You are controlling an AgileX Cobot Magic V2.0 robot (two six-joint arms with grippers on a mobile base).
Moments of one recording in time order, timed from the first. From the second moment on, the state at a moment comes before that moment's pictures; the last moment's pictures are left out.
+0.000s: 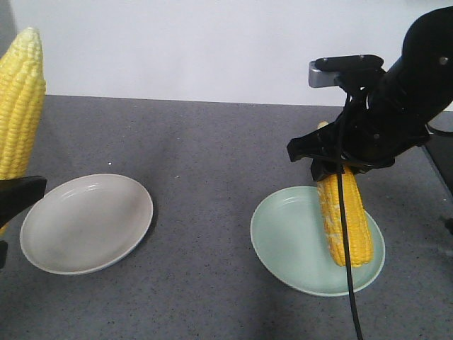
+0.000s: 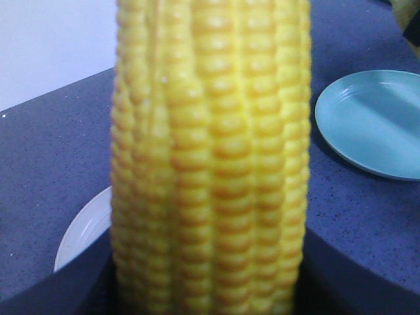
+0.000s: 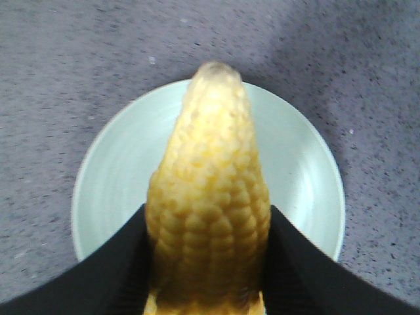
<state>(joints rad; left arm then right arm) -0.43 0.78 -0.90 -0.07 0.72 0.16 0.37 1.57 -1.47 0.00 1.18 0.18</state>
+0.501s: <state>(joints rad) -0.43 0.78 -0.90 -0.07 0.72 0.16 0.30 1.79 -1.50 0.15 1.18 0.17</state>
